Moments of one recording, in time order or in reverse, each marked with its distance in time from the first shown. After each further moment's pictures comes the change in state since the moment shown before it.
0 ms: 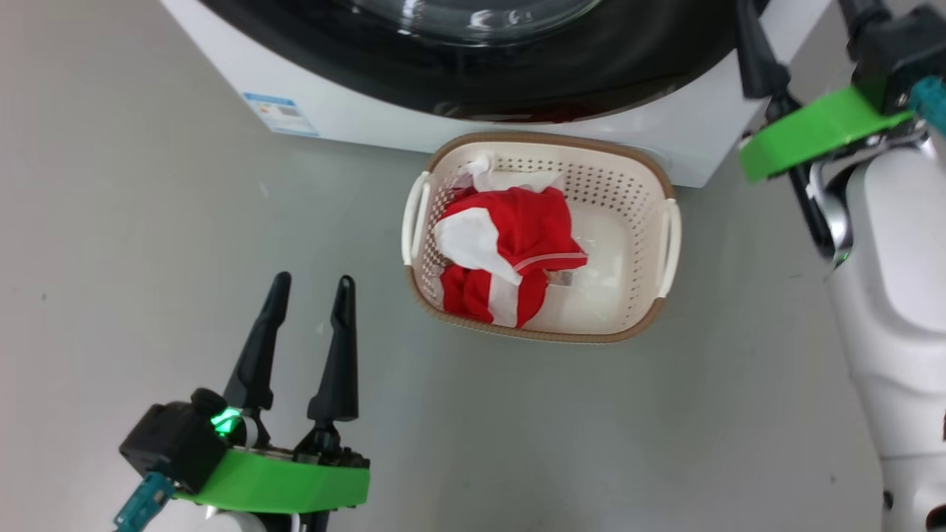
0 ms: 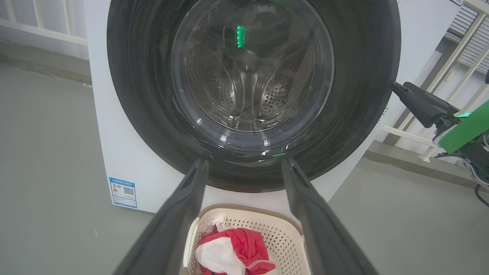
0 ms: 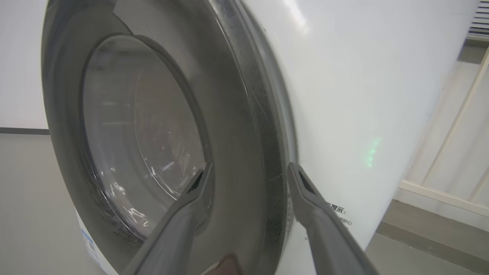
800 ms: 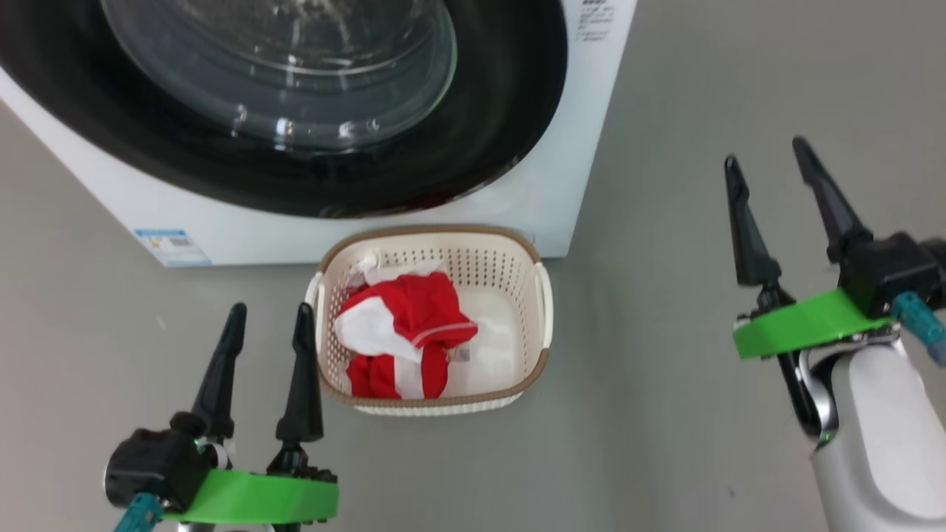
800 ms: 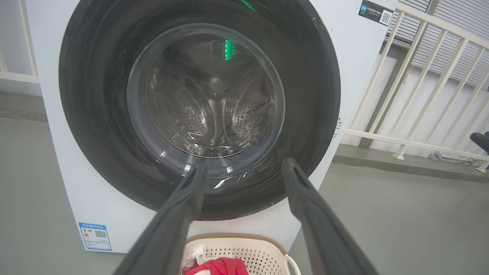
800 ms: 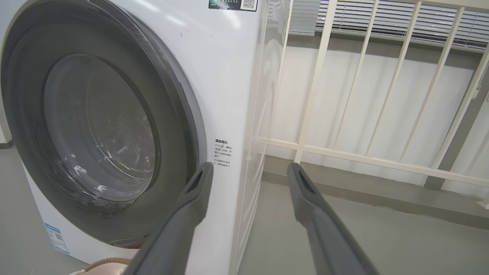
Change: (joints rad) left arm 0.053 0.001 0.093 0.040 0.110 0.030 -0.001; right arm 0.474 0.077 -0.119 -0.272 0.019 0.000 0.001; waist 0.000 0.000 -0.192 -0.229
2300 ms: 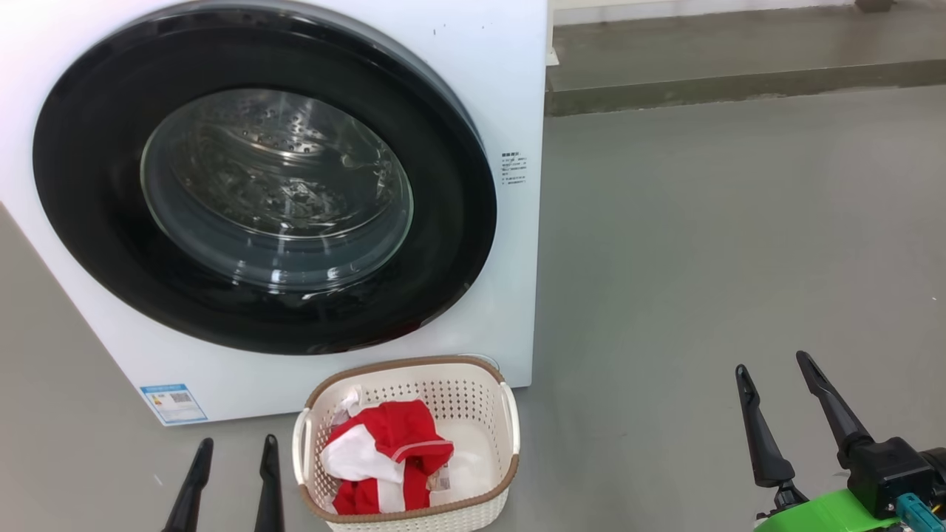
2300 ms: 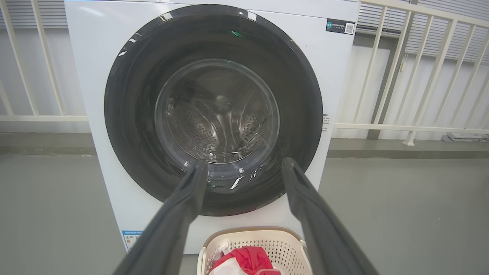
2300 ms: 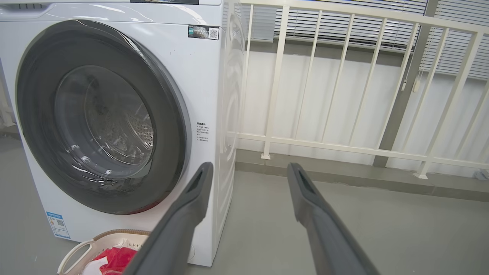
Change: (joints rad) left arm 0.265 0.005 0.110 0.025 0.114 -0.026 0.000; right arm 0.487 0.023 -0.037 -0.183 0.000 0.000 0.000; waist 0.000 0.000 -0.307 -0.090
